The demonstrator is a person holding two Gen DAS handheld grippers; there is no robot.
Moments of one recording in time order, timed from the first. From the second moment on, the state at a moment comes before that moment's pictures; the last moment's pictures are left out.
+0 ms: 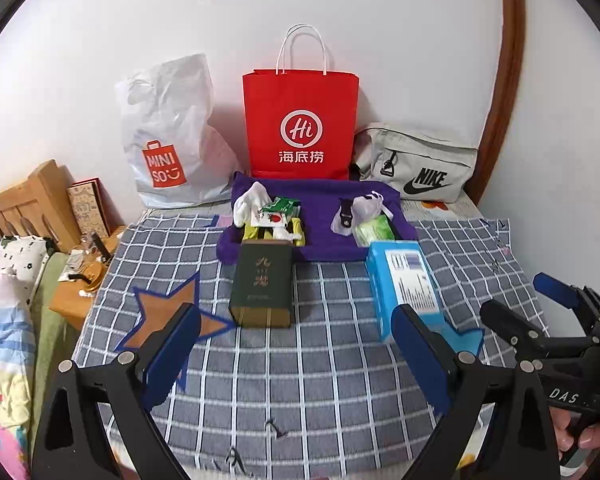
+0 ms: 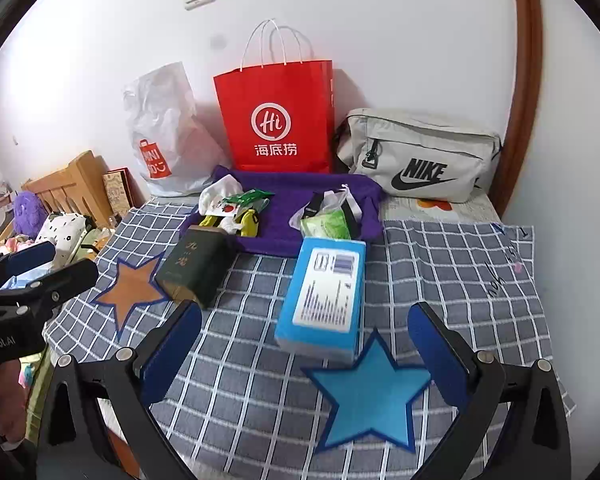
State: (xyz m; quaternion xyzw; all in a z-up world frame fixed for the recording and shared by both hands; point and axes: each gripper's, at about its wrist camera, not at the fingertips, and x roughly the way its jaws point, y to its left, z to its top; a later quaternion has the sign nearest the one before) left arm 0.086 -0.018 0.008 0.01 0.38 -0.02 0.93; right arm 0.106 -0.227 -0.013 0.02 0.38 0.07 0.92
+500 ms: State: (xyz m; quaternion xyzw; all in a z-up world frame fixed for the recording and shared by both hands) left arm 0.022 -0.017 0.013 -0.01 0.34 0.00 0.94; right arm 0.045 -0.235 0.003 0.01 0.35 0.07 0.94
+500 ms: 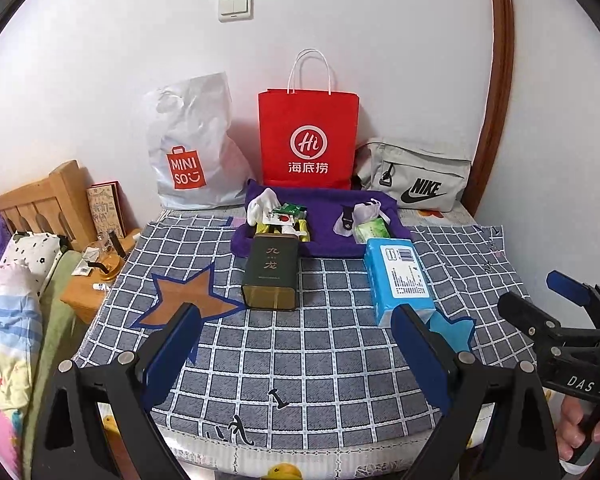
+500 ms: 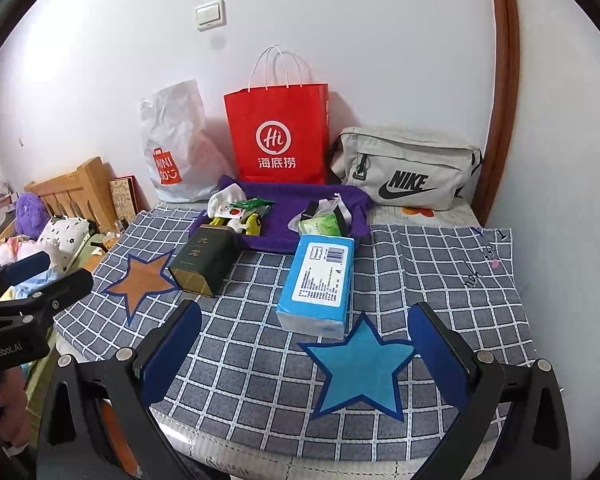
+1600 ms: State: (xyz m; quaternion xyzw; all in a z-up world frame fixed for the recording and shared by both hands) left arm 0.016 -0.021 0.017 -0.01 0.34 0.00 0.94; right arm 0.037 -0.239 0.003 0.01 0.34 0.07 0.94
